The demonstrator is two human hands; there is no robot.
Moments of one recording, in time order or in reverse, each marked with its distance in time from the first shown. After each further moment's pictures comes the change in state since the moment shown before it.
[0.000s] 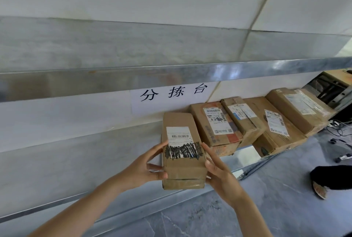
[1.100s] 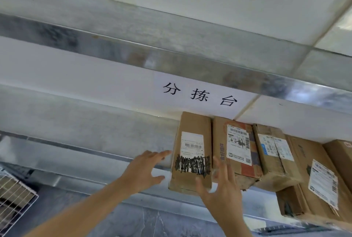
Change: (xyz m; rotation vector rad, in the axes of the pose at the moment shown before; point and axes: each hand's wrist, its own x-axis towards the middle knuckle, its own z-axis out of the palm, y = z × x) left_hand 0.011 -0.018 0.077 0.854 0.592 -0.235; right_hand 0.032 -0.006 -0.051 -1.258 0.153 -0.608
